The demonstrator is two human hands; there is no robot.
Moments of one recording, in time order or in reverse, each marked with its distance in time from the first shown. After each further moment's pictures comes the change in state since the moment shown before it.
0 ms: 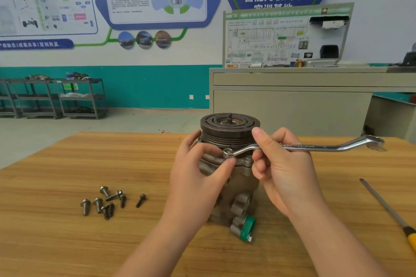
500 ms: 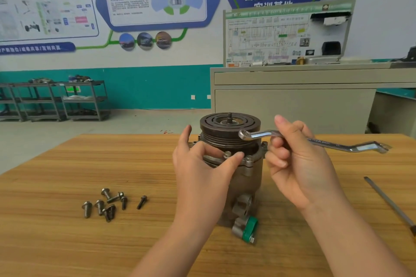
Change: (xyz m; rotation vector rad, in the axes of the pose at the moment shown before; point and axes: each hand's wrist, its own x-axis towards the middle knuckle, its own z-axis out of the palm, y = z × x) left_hand 0.002 0.014 0.015 -0.008 0.175 -0.053; right_hand 0.007 -0.012 -0.013 0.325 -0.029 0.048
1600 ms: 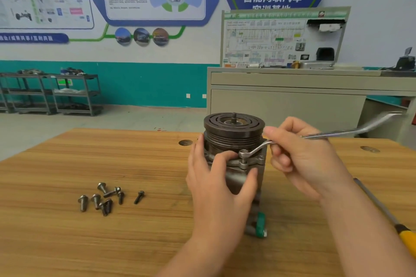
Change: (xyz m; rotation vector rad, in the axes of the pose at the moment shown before) left_hand -0.035 -0.014 0.021 0.058 0.014 0.158; right_hand 0.000 -0.016 0.002 -0.496 -0.049 -0.009
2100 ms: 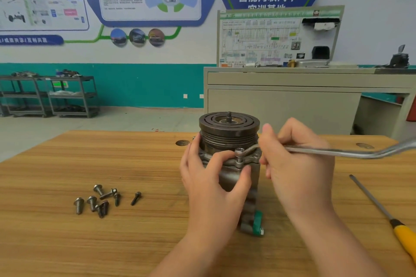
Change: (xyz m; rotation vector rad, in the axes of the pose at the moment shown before) left_hand 0.004 0.000 -0.002 -0.062 -0.022 -0.020; right_hand -0.027 0.012 0.023 -0.525 0.301 -0.609
